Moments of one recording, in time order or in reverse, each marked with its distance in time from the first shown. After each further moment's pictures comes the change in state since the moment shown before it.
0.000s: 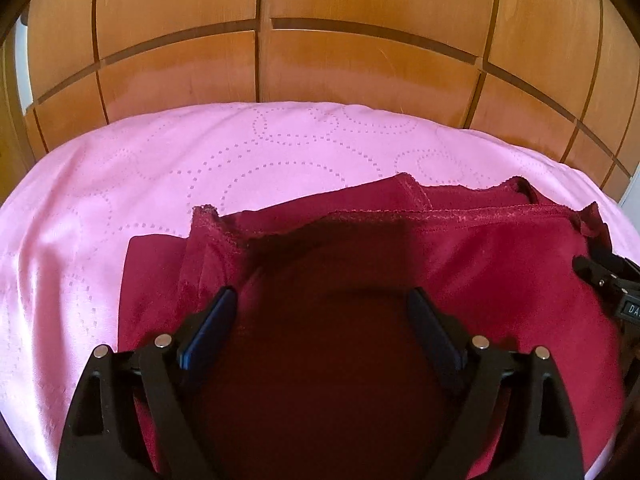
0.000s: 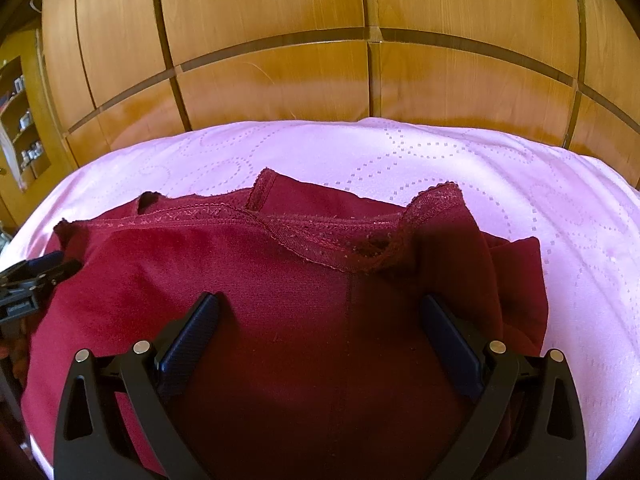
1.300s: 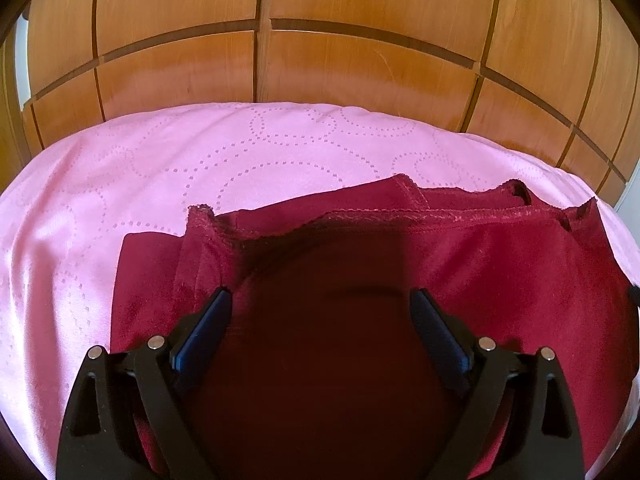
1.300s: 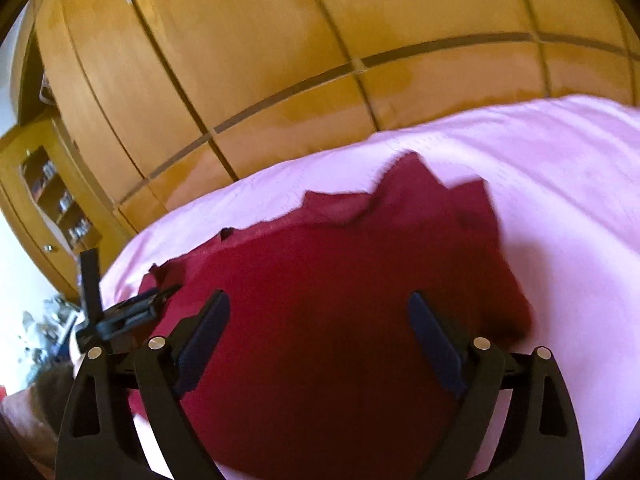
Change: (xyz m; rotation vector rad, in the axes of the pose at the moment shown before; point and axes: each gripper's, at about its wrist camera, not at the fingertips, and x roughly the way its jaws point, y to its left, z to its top) left arm 0.004 -0.004 0.001 -0.006 -0.003 -0.012; right arm -0.094 -0.023 -0.048 0.263 -0.089 0.222
